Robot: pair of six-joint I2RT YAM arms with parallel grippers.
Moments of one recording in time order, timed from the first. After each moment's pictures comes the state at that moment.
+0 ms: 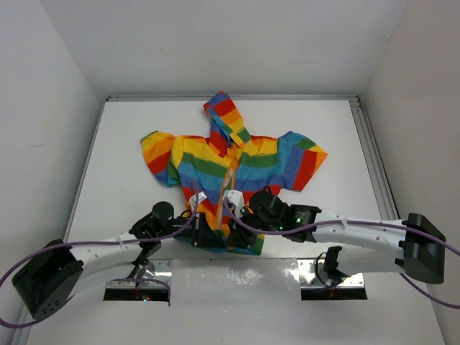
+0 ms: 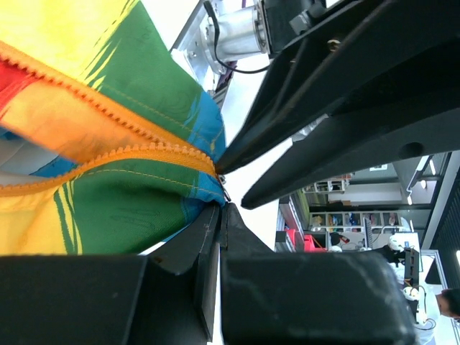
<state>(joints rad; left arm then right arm) -0.76 0.94 0.06 0.63 0.77 -1.04 1.14 1.16 0.63 -0.08 -0.31 0.26</state>
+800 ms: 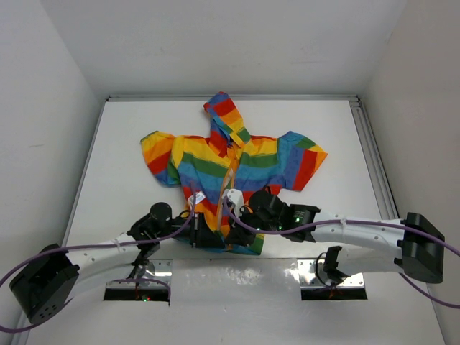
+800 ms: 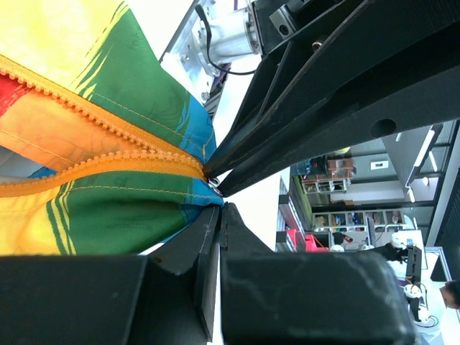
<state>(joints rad) -0.76 0.90 0.05 0.63 0.77 -1.04 1.14 1.17 0.63 -0.07 -0.30 0.26</state>
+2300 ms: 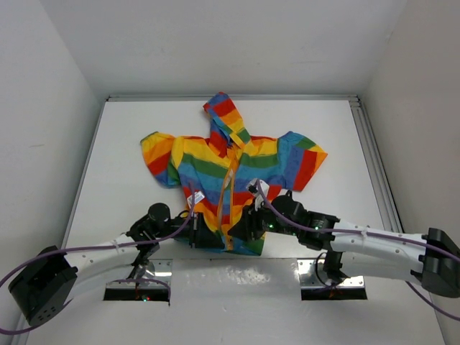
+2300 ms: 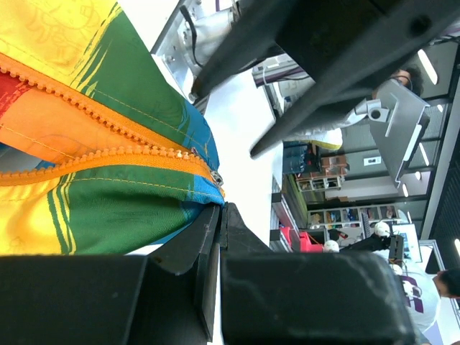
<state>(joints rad) -0.76 0.87 0.04 0.65 0.79 -1.06 1.12 0.96 0.46 0.08 -0.09 0.62</state>
